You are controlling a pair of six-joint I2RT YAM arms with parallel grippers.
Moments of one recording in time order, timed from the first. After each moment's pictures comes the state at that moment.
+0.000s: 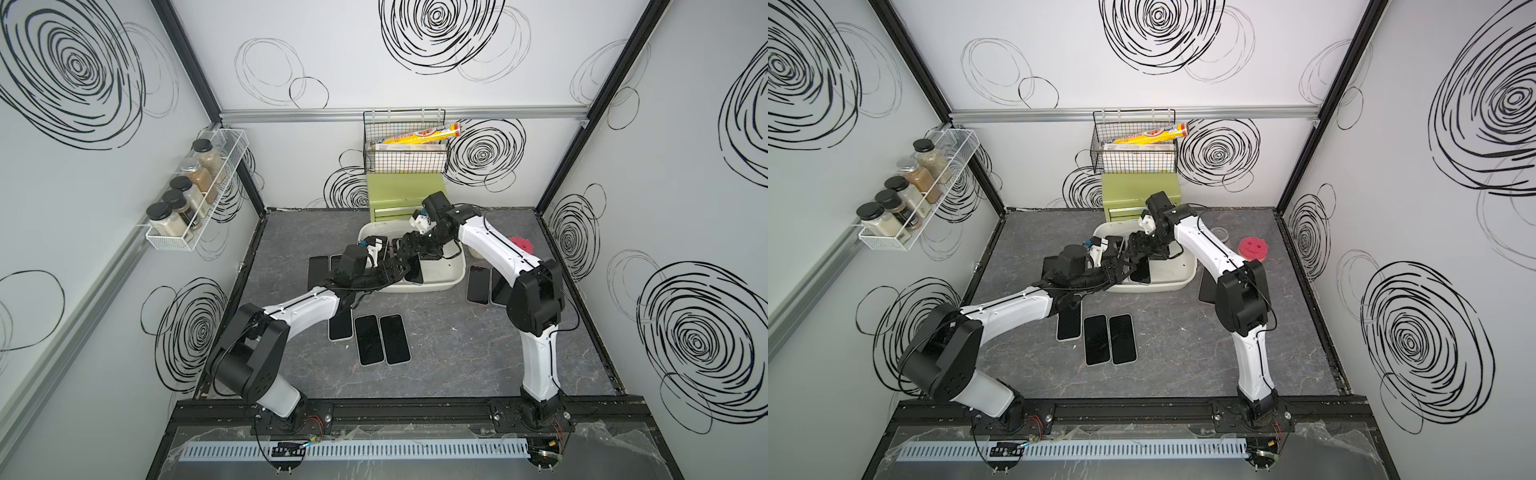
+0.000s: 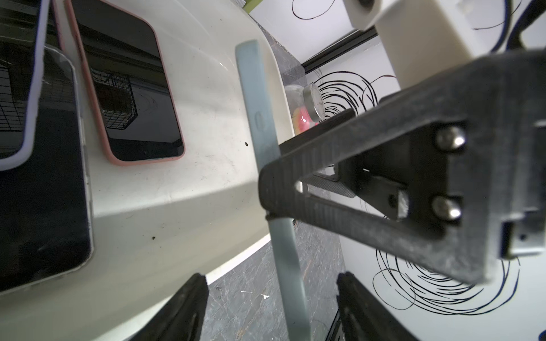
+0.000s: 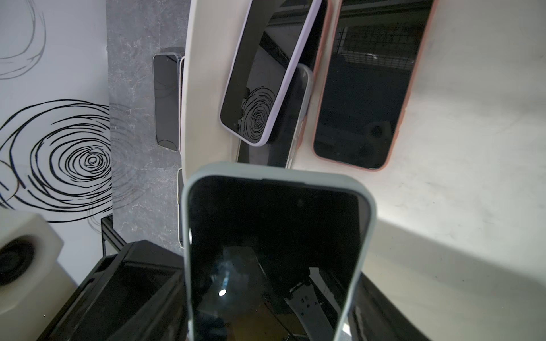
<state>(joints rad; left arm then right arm) -0.46 1.57 0.85 0.27 0.49 -0.87 0.53 2.08 1.94 -0.99 -0.45 0.42</state>
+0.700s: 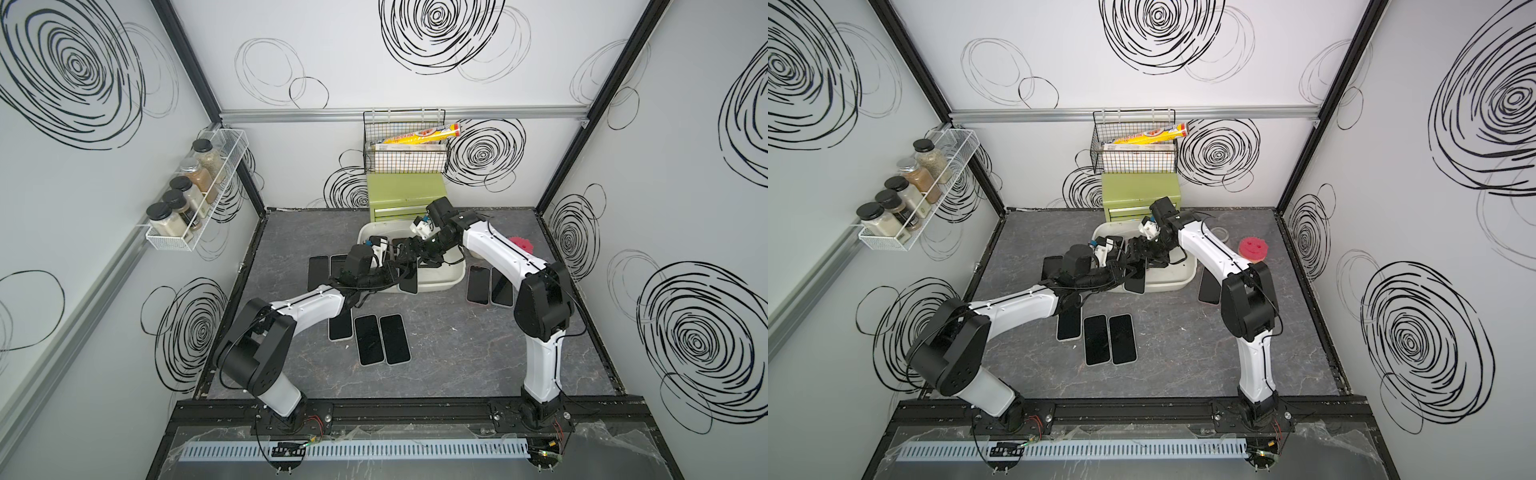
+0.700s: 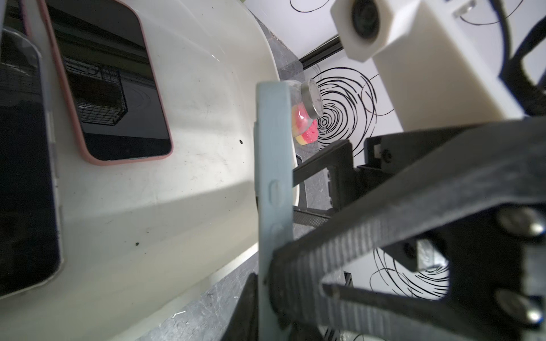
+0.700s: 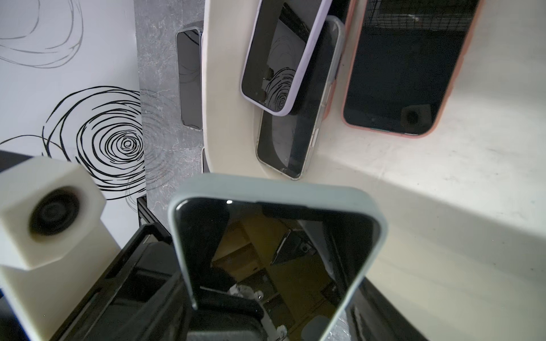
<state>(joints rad) -0.50 1.61 0.87 0.28 0.48 -0.90 0.52 2.02 1.82 -0.94 -0.56 0.46</state>
